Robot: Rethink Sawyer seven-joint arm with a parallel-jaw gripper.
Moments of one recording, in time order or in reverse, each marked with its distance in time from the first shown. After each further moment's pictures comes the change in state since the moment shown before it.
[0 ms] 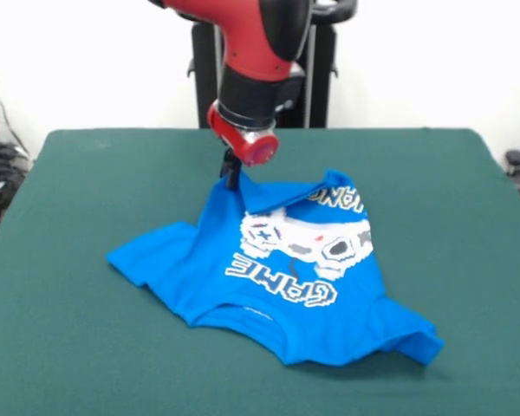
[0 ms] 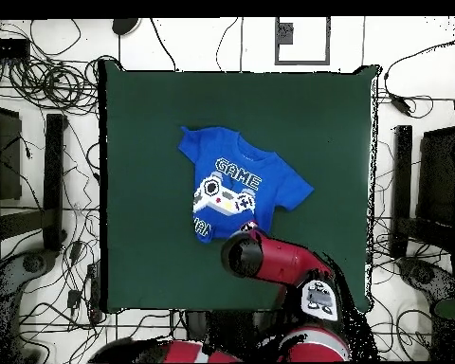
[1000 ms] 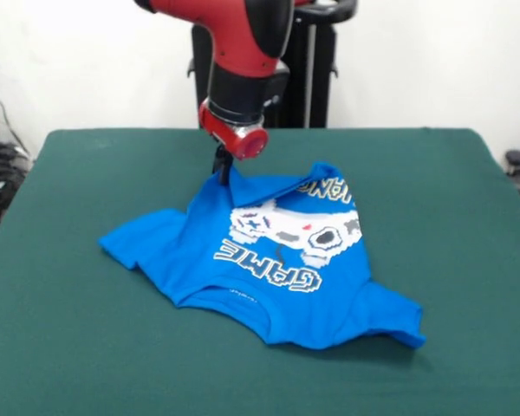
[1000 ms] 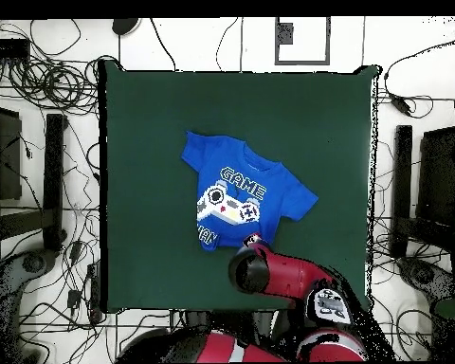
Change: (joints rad) arm -0.071 0.009 0.027 0.058 -0.119 -0.109 0.000
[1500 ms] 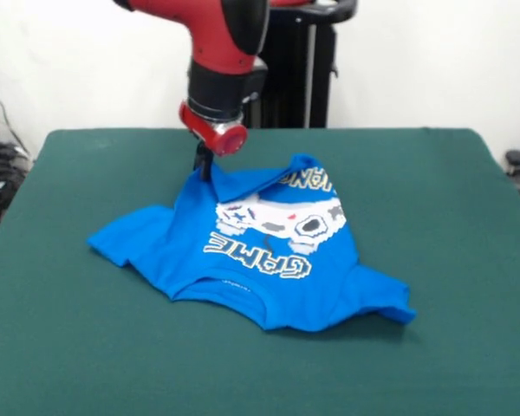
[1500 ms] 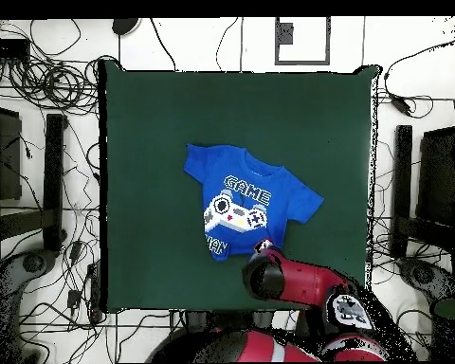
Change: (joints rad) arm -0.076 0.000 0.006 0.000 -0.082 -0.012 0.000
